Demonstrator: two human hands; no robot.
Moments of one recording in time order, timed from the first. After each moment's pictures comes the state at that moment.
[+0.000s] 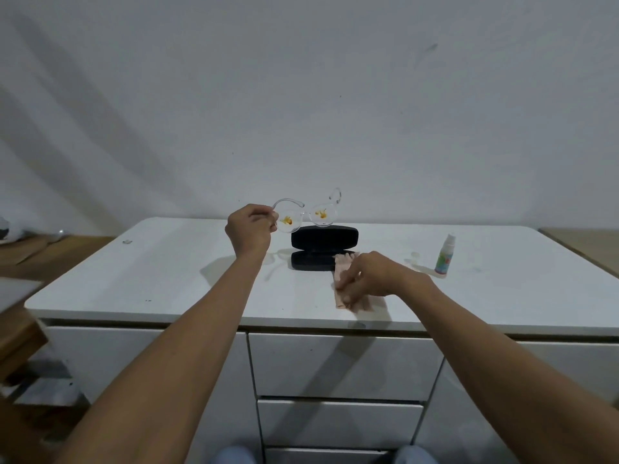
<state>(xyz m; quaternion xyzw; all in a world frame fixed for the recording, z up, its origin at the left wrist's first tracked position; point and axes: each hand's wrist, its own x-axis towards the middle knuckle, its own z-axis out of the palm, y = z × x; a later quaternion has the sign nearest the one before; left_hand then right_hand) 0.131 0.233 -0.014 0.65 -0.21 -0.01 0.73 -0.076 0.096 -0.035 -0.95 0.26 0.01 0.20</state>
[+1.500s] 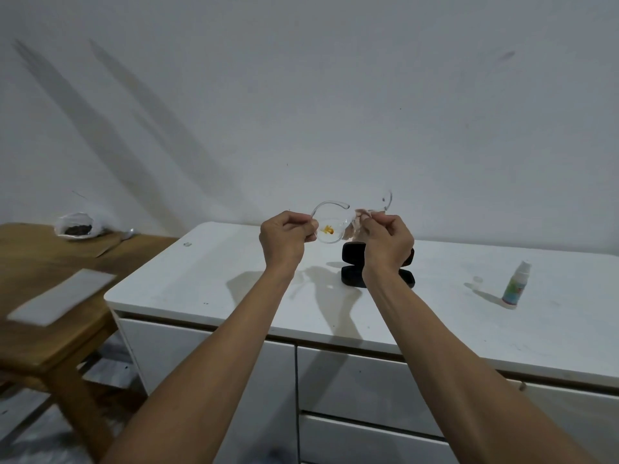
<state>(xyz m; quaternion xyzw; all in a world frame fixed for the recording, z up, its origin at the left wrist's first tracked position) 0.140 0.276 0.004 0.59 -0.23 -0.05 0.77 0.039 0.171 0.002 -0.42 0.27 -0.59 0.63</state>
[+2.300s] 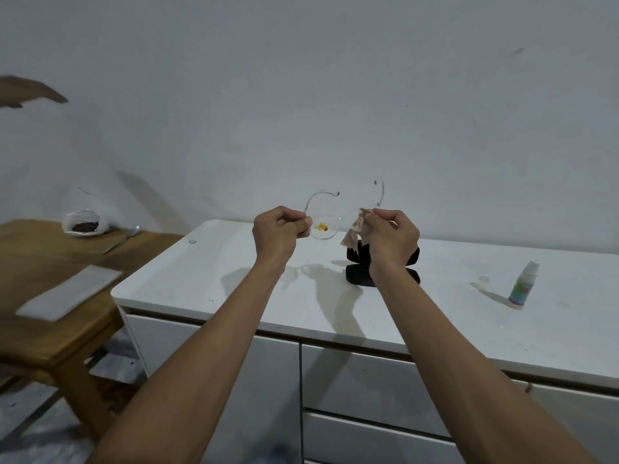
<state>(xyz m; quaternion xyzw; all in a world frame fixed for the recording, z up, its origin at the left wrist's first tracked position) 0.156 0.291 0.011 0.62 -0.24 -0.05 0.75 0.032 0.176 0.014 -0.47 0.32 -0.55 0.61</state>
